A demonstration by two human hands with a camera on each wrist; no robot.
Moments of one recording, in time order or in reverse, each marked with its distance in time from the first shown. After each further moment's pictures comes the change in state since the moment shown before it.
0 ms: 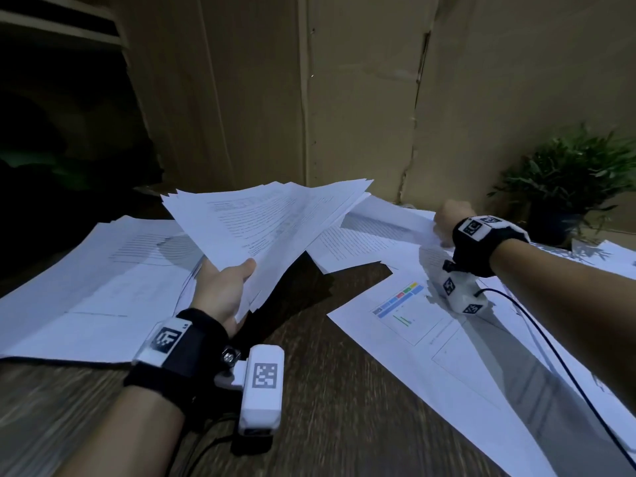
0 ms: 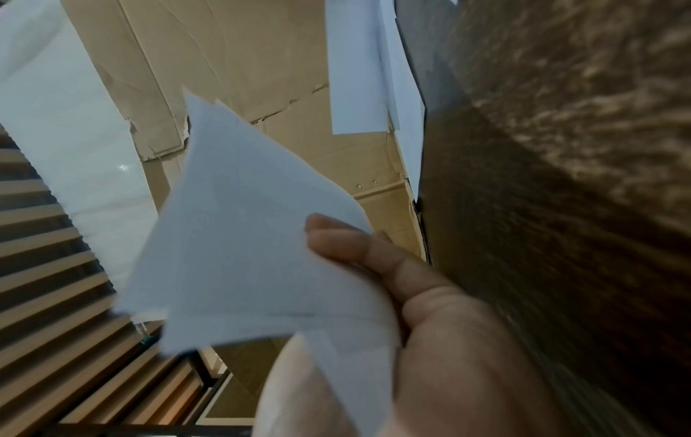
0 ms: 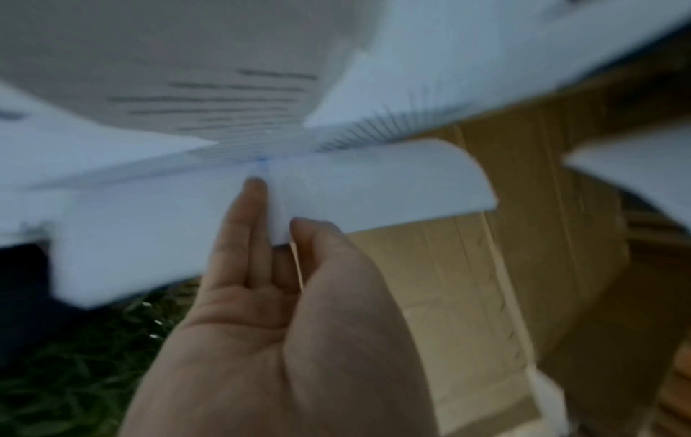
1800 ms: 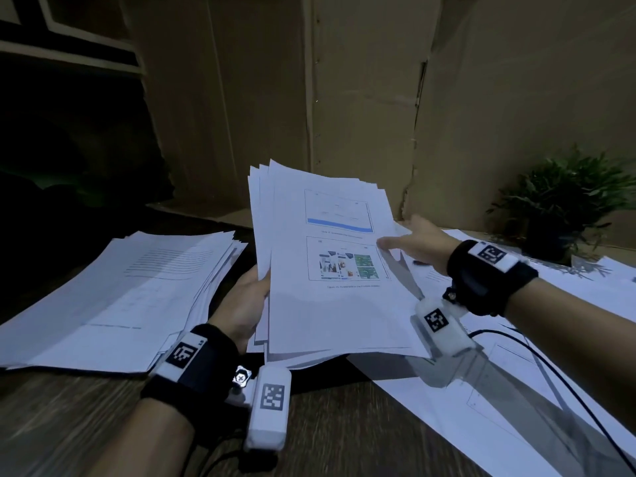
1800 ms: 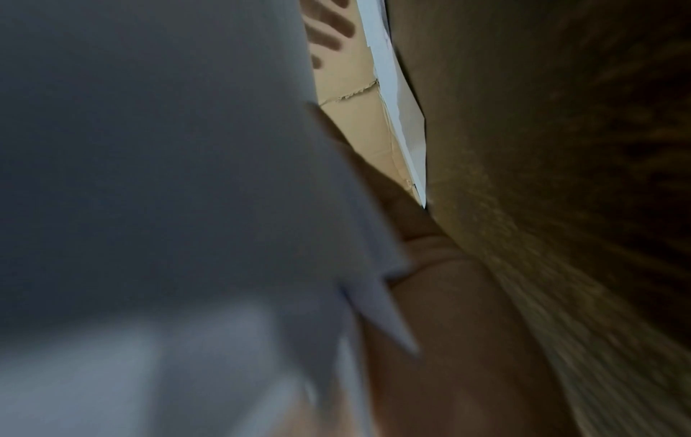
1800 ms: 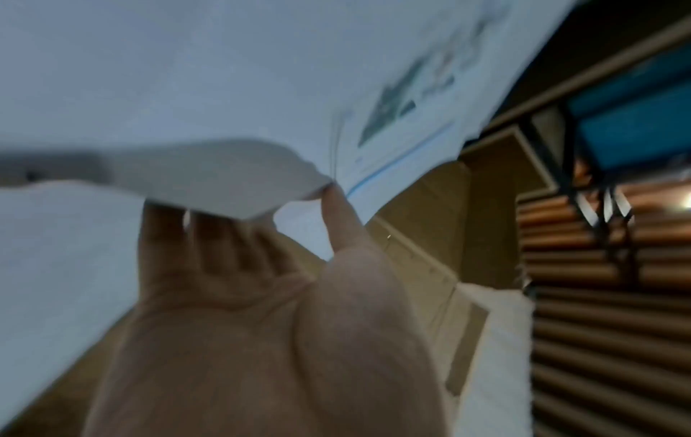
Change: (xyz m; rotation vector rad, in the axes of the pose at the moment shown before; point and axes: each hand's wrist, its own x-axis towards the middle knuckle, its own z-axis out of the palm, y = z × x) left_hand -0.021 0.012 0.010 0.167 -0.329 0.035; right_hand -0.074 -0.045 -0.011 0.571 -0.254 -0.180
